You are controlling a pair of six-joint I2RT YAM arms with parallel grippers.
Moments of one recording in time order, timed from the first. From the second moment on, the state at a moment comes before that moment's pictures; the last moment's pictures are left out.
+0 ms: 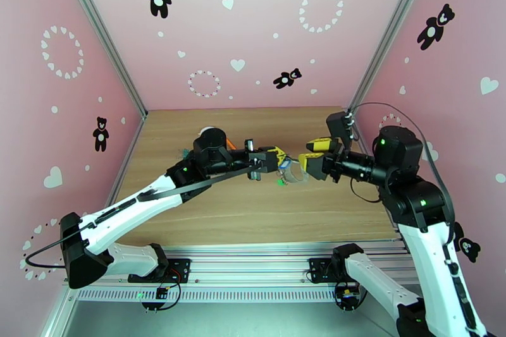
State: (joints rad) left arm -0.92 1.34 1.26 0.00 0.45 0.73; right arm 0.23 0.93 1.40 -0.82 -0.78 0.05
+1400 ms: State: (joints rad) left arm -0.93 1.32 1.14 0.18 0.42 0.61; right arm 0.24 0.93 1.28 -0.89 -0.86 -0.10
